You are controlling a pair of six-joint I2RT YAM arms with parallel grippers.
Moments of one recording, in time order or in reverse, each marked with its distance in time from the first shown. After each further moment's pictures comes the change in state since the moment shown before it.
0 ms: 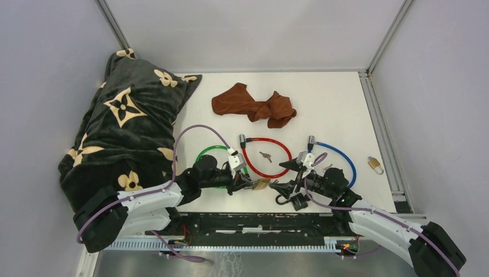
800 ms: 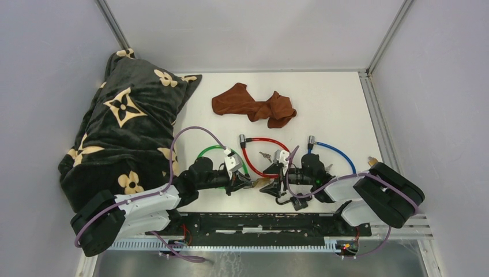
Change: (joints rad) left arm 0.010 -0.053 -0.051 0.066 0.009 -0.011; right arm 0.002 0.725 0.149 0.341 -0.265 -0.118
